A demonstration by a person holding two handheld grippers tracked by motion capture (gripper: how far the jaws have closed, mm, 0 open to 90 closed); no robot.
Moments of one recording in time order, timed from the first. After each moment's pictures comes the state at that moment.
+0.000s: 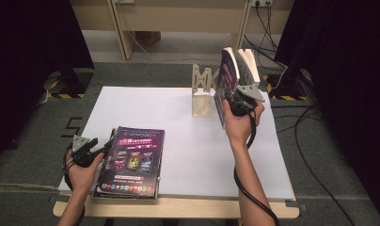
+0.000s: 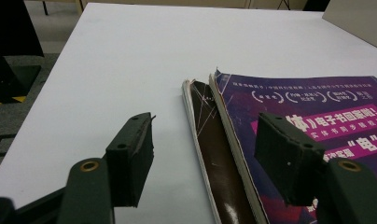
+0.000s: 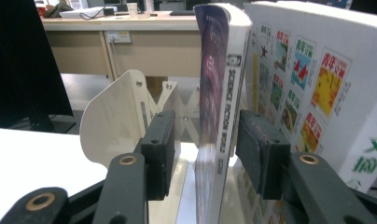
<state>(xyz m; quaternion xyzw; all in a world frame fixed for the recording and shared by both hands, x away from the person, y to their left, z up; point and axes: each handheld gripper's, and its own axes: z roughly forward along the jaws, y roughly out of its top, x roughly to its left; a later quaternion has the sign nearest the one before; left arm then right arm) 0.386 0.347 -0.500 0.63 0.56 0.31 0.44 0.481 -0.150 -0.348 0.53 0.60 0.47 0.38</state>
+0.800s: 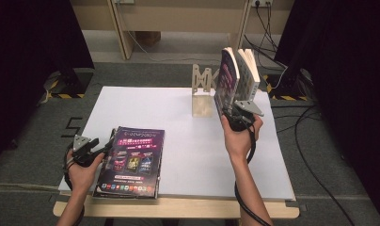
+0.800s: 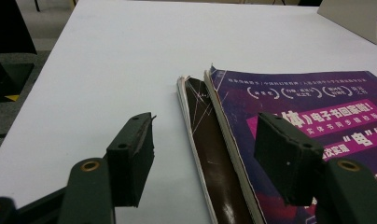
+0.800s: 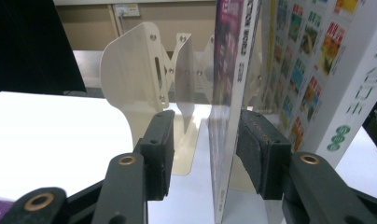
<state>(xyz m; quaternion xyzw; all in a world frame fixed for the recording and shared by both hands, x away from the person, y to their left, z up) 0.388 0.347 -0.500 0.64 0.56 0.30 0.44 0.449 -0.149 -0.376 0.54 0.62 0.45 0.35</state>
